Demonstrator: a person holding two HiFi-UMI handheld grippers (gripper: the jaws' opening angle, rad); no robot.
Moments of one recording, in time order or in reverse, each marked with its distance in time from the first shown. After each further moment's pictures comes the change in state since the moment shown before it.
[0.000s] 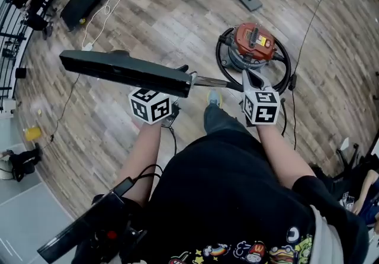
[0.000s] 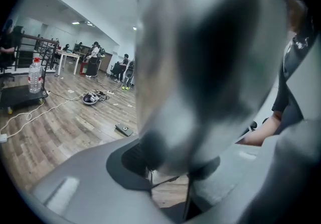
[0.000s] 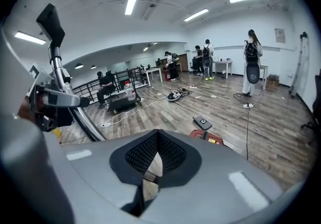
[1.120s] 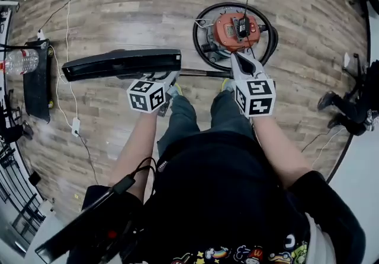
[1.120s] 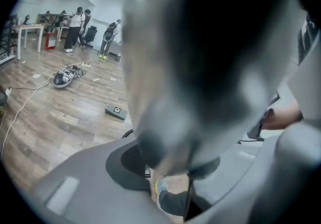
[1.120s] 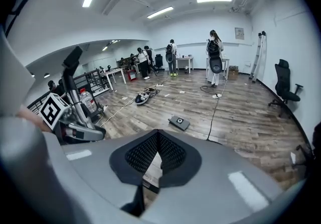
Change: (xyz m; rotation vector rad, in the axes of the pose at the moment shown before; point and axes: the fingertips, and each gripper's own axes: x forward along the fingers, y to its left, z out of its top) left arm 0.229 0.296 0.053 0.075 0.392 -0.260; right arm 0.212 -0.064 0.121 0.268 0.018 -0.396
